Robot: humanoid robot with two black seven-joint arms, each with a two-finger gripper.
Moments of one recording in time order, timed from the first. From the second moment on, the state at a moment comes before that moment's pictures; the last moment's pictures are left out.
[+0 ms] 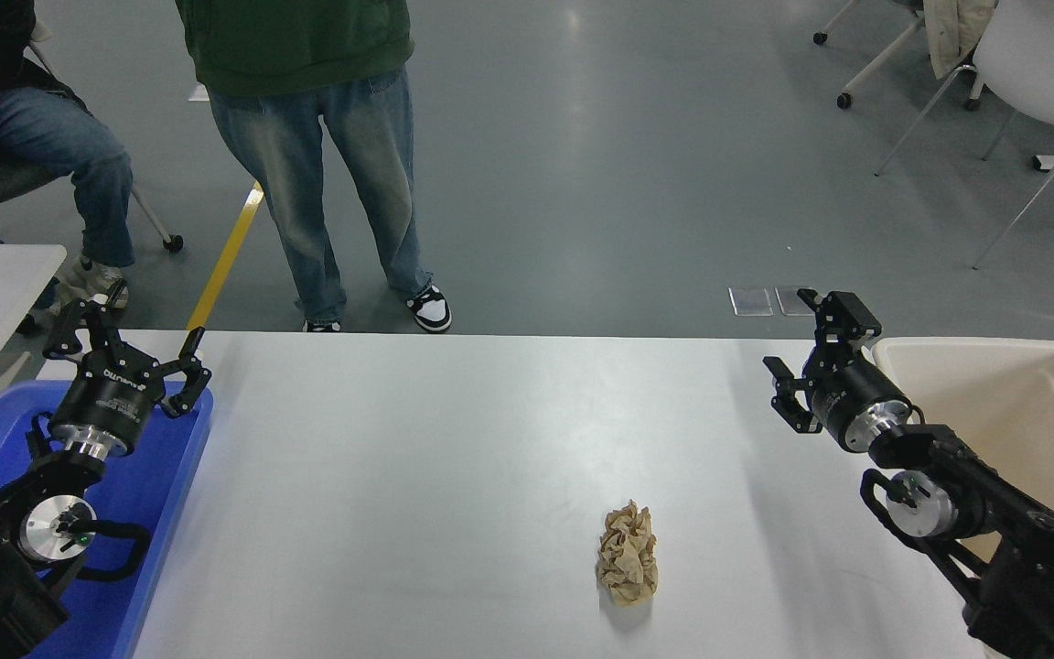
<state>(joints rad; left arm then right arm) -0.54 0.44 -0.74 -0.41 -0.02 -0.66 -0.59 0.55 -0.46 0.74 1.05 -0.51 -0.04 0.13</state>
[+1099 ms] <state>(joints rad) -0.54 0.44 -0.74 -0.41 -0.02 -0.67 -0.59 1.09 -0.55 -0.13 1.42 -1.03 -0.03 -0.10</state>
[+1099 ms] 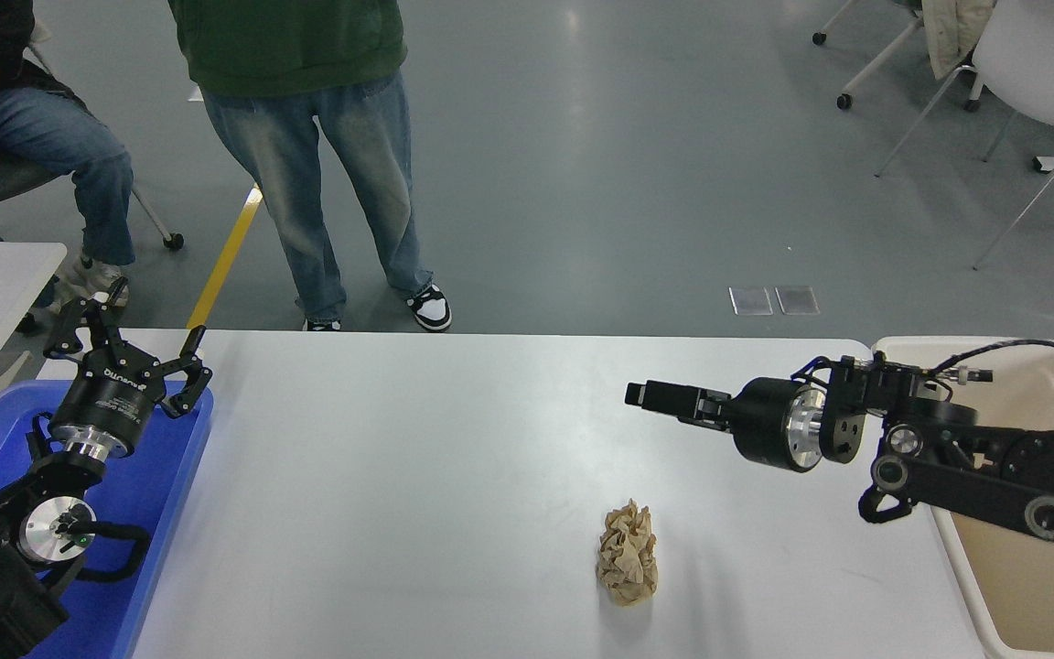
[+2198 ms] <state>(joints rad) -0.54 0.44 -0.74 -0.41 -0.02 -0.67 -0.59 1.01 -0.34 0.01 1.38 -0.64 0.11 -0.61</state>
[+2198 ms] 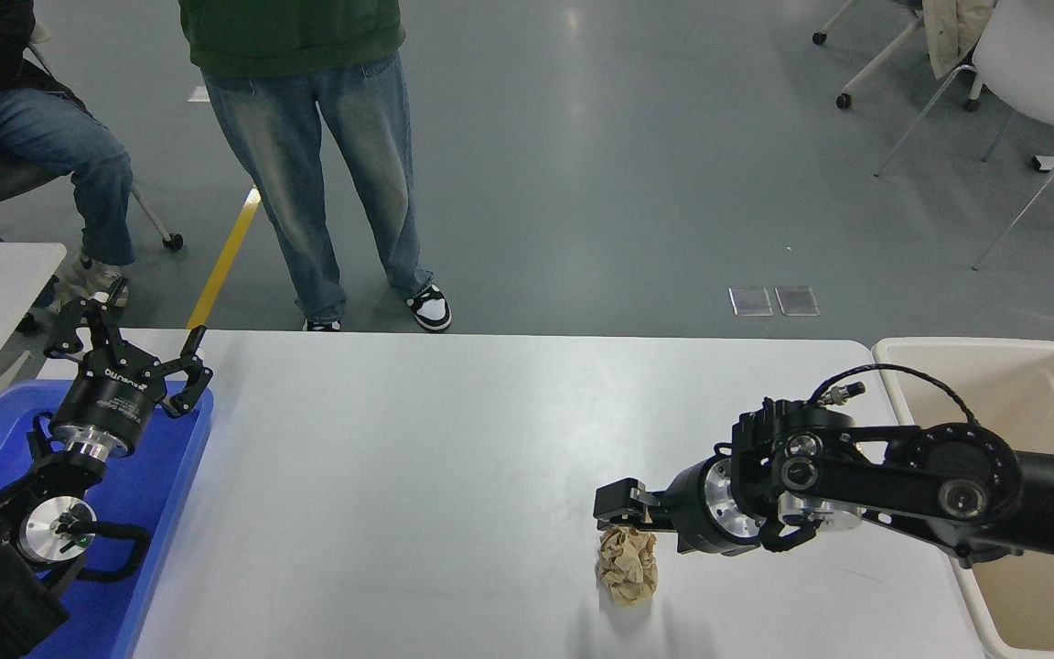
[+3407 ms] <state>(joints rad) -0.54 0.44 -0.74 -0.41 -0.02 -0.67 -0.59 0.86 -0.21 0.07 1.22 -0.95 0.10 -0.60</state>
